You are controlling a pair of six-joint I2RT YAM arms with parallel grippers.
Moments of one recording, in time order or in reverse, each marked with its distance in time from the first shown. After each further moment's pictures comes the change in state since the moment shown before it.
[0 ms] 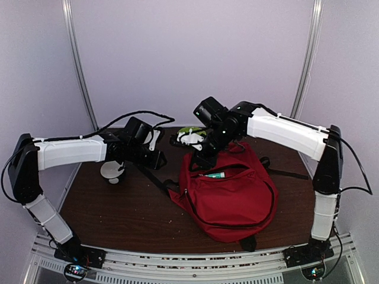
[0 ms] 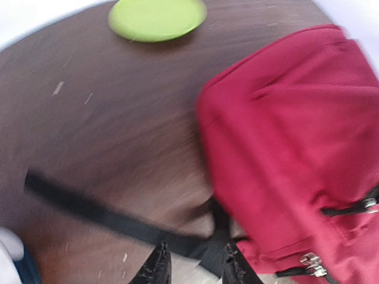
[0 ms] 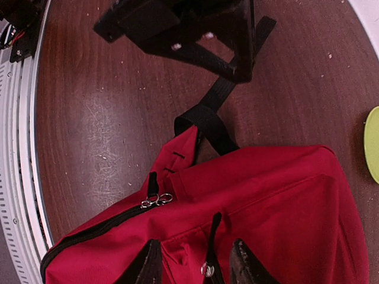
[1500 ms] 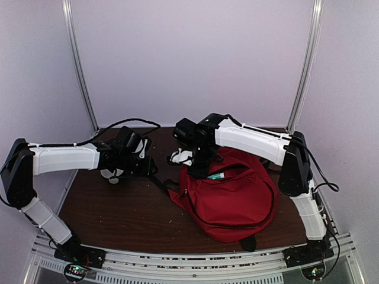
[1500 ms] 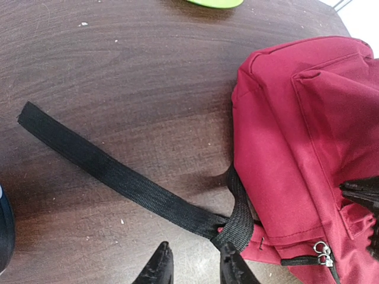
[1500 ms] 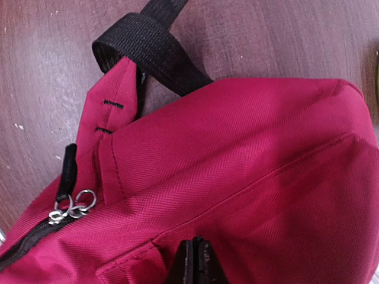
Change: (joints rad) left arm 0.049 -0.076 -0.160 0.036 0.029 -0.197; right arm 0.053 0.322 0.293 -0.272 0.335 0.069
